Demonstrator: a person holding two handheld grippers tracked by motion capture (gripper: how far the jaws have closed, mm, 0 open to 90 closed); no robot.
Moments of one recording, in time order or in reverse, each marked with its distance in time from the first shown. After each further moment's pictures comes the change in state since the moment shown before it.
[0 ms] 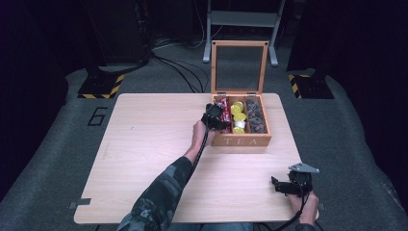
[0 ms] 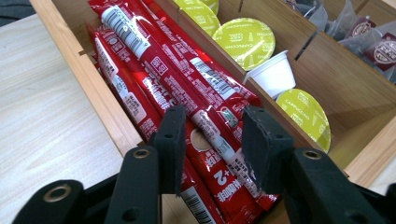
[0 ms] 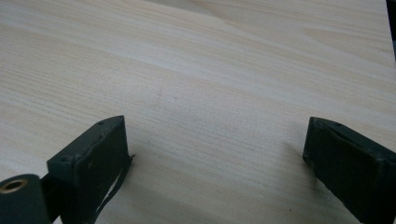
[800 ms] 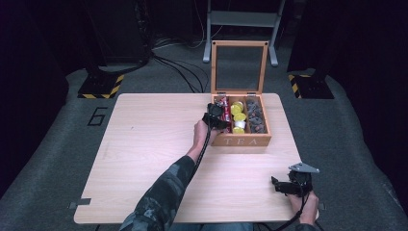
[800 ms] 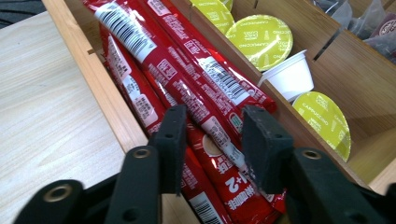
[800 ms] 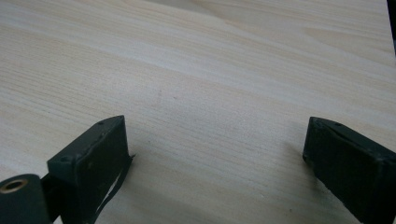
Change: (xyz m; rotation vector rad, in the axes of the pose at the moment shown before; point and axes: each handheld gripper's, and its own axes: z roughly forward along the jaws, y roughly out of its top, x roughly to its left) left arm -0.002 0.003 0.007 0.022 0.055 -0.007; right arm -0.001 0.000 0.000 0.004 0.005 -0.010
